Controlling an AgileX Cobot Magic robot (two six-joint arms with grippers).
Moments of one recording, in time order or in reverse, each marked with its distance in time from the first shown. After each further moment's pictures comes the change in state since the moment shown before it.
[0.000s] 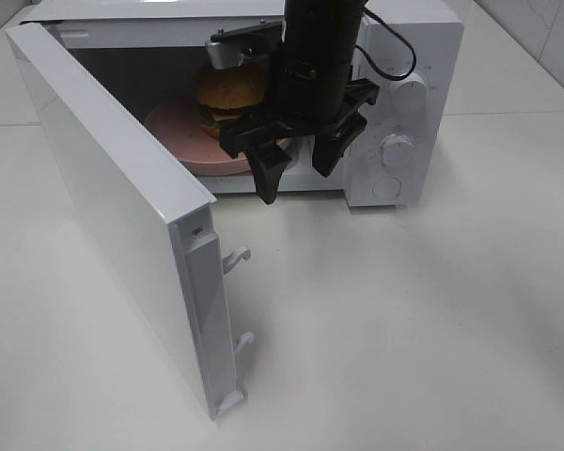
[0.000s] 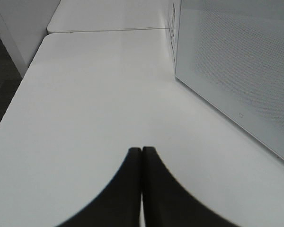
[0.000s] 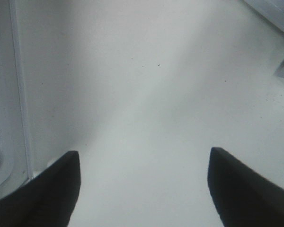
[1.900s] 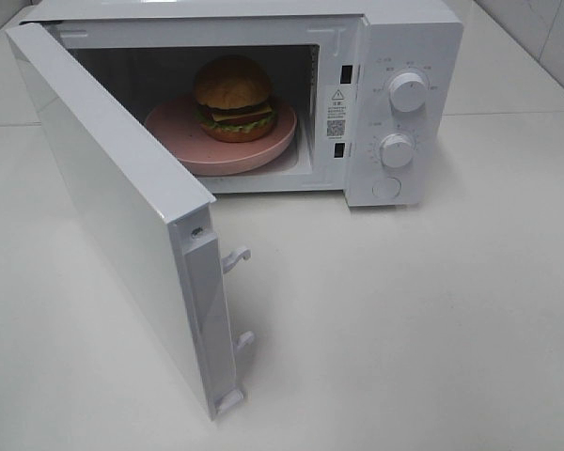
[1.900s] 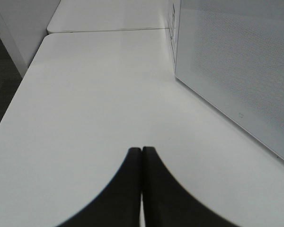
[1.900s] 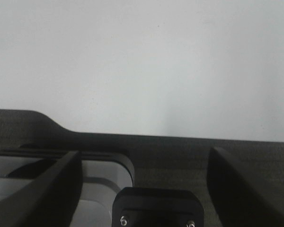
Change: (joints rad) left arm 0.000 0.000 0.000 0.000 0.000 0.000; right arm -0.536 -1.499 1.277 -0.014 -0.055 0.046
